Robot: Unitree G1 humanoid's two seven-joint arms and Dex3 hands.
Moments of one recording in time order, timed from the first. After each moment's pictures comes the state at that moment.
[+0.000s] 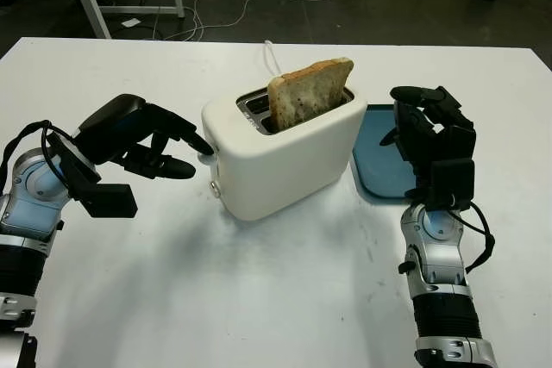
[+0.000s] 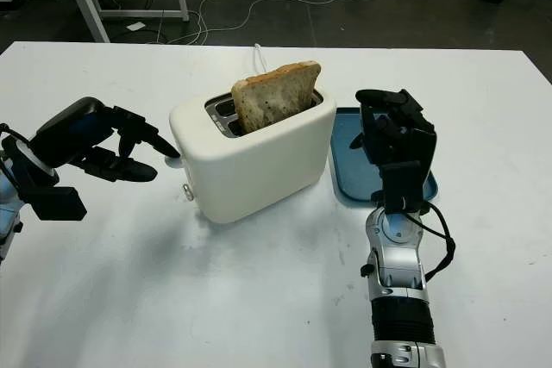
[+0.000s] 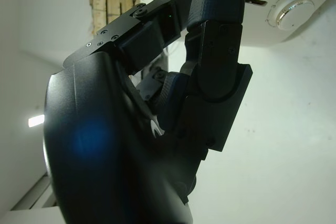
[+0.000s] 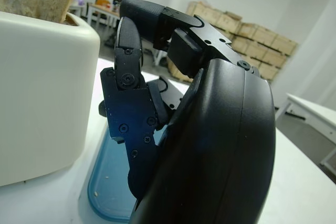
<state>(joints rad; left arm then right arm) -0.42 0.69 -0.03 0.30 0.18 -0.70 -0.45 -0.28 -0.07 -0.16 0.20 -0.02 -0.29 -0.20</state>
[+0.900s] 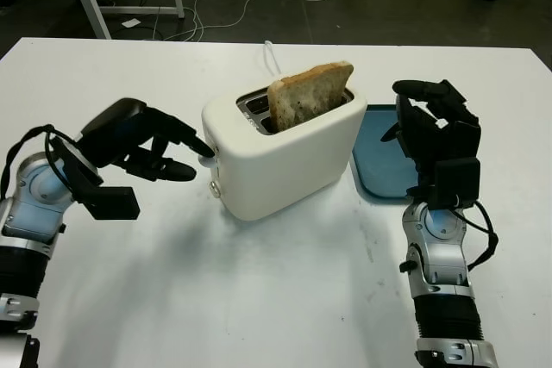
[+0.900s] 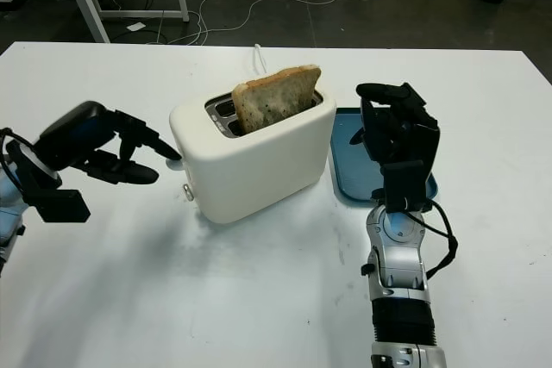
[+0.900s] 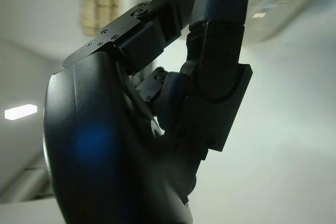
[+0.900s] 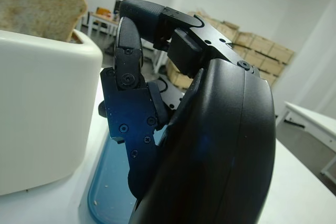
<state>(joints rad) -0.34 0.63 -0.07 0.36 0.20 -0.67 -0.41 -0.25 -0.07 -0.15 0.12 -0.02 -0.29 -0.19</state>
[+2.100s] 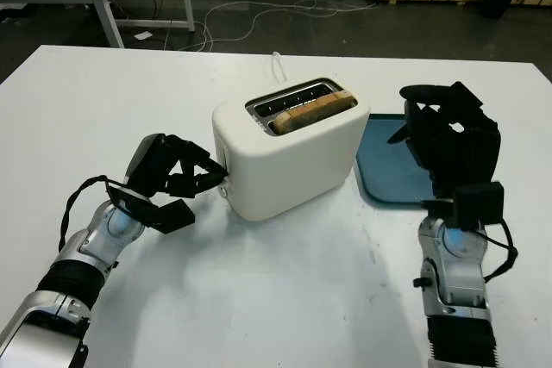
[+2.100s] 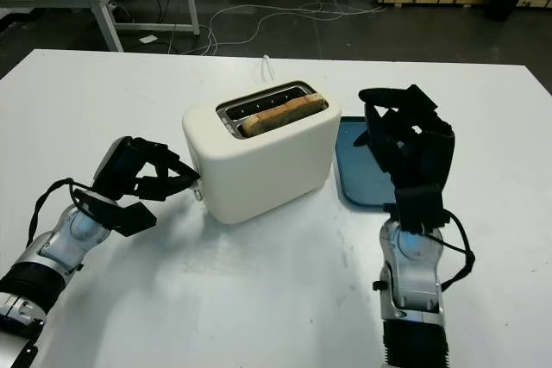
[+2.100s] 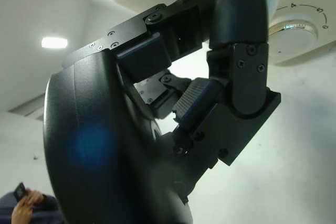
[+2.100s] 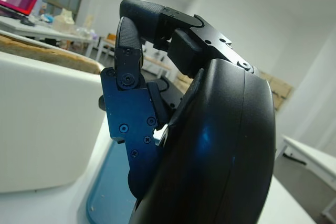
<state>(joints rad) -0.39 0.49 -0.27 0.65 0.36 -0.67 0.23 -0.11 -0.09 -0.17 -0.10 -0.01 -0.30 -0.07</state>
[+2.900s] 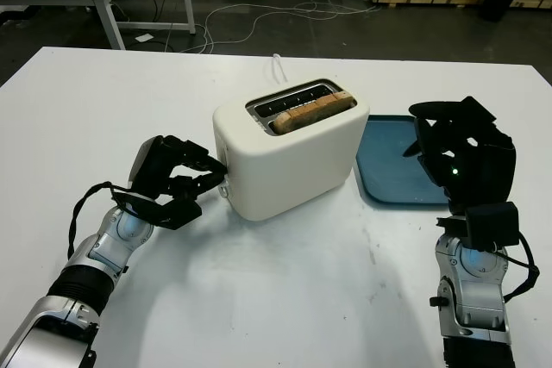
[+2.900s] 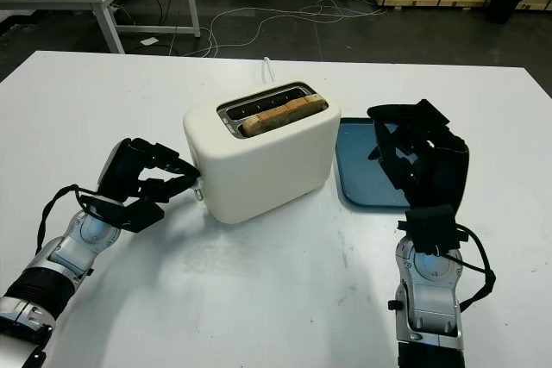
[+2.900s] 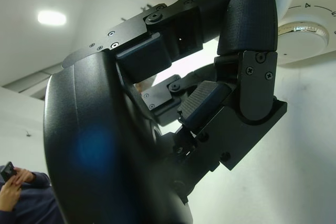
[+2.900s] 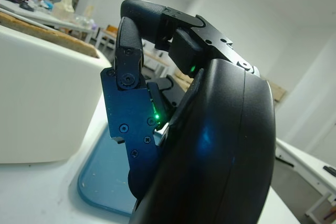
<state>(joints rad) -0.42 0.46 -0.27 0.70 0.32 -0.61 0.27 -0.08 -0.12 -0.18 -0.07 -0.02 -0.29 -0.05</state>
